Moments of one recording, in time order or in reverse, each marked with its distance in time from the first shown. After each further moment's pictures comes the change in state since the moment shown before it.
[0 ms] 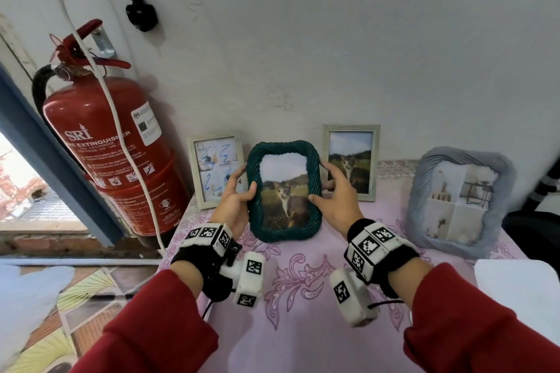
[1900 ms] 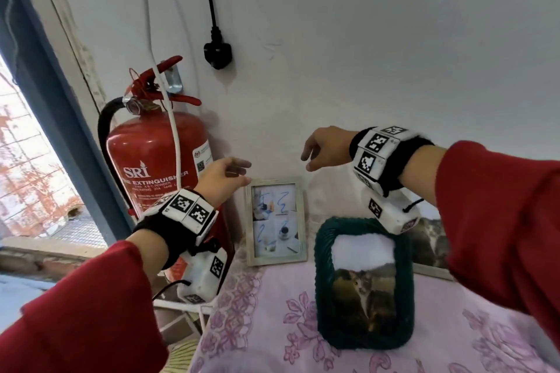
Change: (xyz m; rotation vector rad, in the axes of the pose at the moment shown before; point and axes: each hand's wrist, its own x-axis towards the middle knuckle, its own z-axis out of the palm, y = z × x) left_hand 0.071 0.159 -0.081 1.015 0.206 0.297; right_hand 0.159 -0.175 0.090 -1.006 -0.546 -0.261
